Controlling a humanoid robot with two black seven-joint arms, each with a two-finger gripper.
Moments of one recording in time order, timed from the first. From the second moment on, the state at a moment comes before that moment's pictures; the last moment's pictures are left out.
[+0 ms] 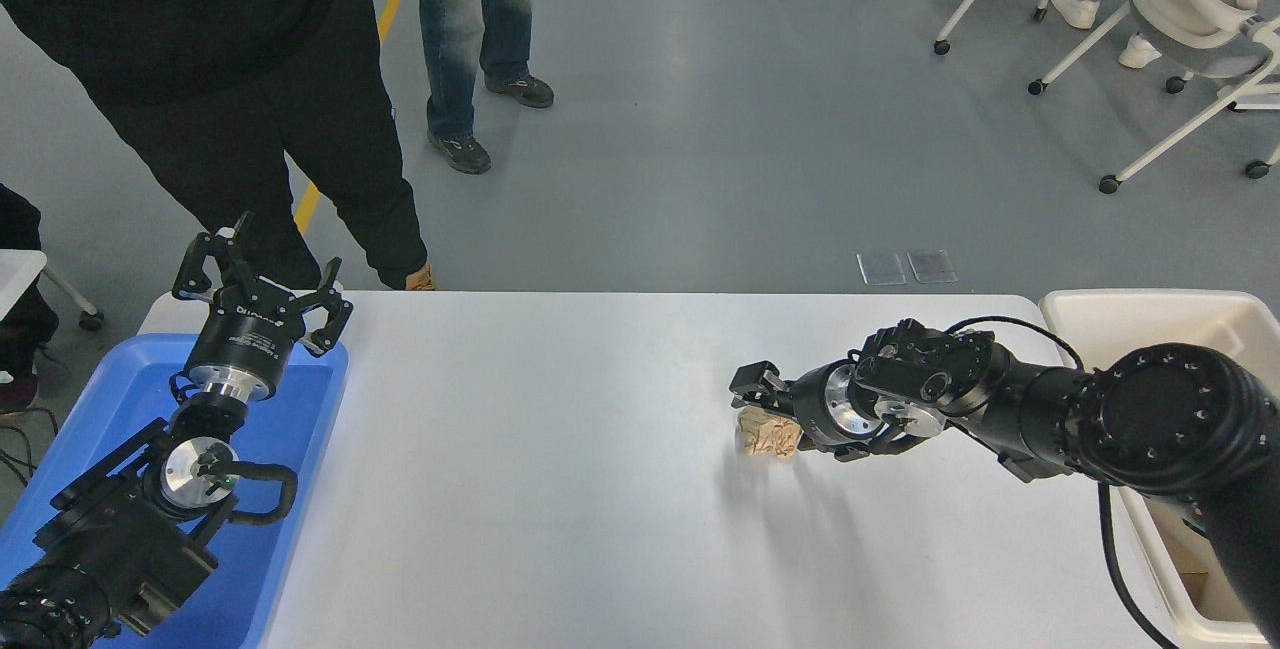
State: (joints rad) left arm -0.57 0.28 -0.89 -0.47 -0.07 -0.58 -0.41; right arm 1.12 0.00 -0.76 0.55 0.04 0.27 -0.11
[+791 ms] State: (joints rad) left arm -0.57 0.28 -0.89 -0.47 -0.07 -0.58 -0.41; right arm 1.21 0.00 -0.76 0.57 -0.12 0.29 -0.03
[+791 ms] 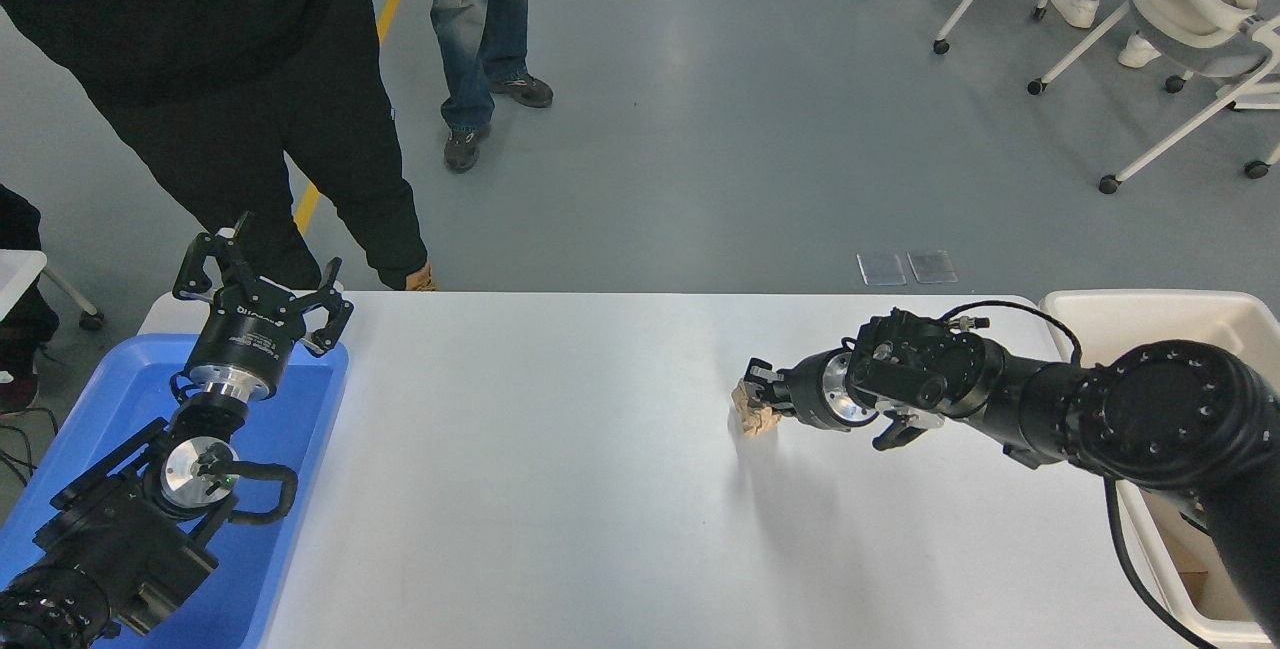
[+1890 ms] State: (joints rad) left arm -0.57 0.28 -0.89 -0.47 -0.07 -0.58 -0.41; right arm 1.95 -0.33 -0.90 0.92 -0.16 0.67 -0.03
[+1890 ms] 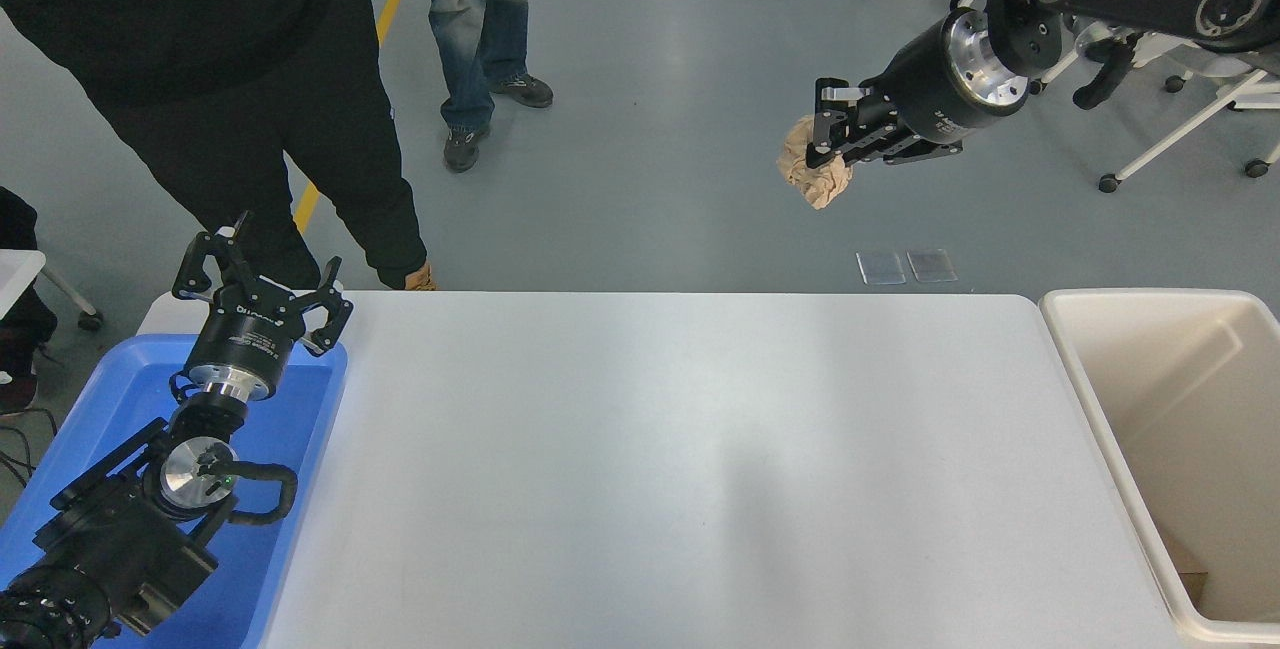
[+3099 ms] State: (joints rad) left arm -0.57 0.28 -0.89 -0.47 -0.07 -0.58 -0.41; right arm 0.90 -0.40 -0.79 -0.15 -0.19 0.34 -0.09
